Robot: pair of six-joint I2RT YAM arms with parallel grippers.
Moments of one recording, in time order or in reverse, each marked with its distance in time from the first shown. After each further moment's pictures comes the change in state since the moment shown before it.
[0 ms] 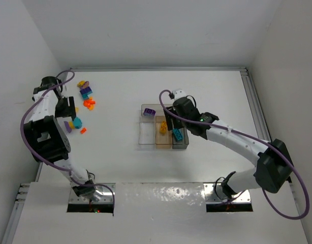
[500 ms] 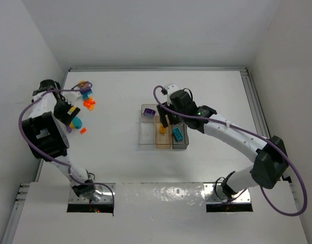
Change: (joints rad) left arm 0.061 0.021 -0.089 0.071 0.143 0.845; right arm 0.002 0.043 0.129 -0.051 -0.132 -0.108
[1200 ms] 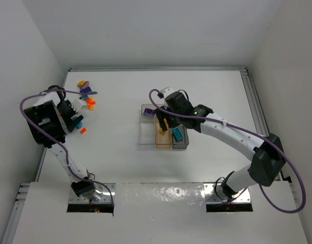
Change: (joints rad) left arm 0.000 0.288 0.155 -0.040 0.042 0.243; right arm 0.035 0.049 0.068 -0.124 -0.003 0.000
